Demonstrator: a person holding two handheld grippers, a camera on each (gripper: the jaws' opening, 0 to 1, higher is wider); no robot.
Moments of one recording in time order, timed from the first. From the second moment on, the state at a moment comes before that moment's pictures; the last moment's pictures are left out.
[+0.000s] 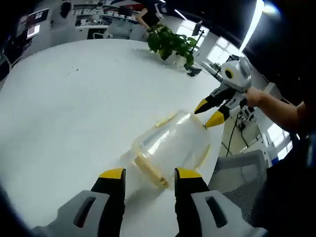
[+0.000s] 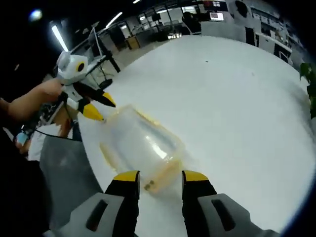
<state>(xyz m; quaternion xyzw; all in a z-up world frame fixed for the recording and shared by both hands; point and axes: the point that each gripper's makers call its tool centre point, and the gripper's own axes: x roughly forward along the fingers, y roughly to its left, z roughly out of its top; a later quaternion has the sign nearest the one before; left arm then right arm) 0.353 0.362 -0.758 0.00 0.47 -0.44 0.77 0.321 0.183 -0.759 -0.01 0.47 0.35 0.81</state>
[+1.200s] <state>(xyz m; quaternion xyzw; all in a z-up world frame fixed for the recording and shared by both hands) 0.340 0.344 -0.771 -0.05 0.49 -0.39 0.78 0.321 0.189 -0.768 0.08 0.48 0.30 0.82</state>
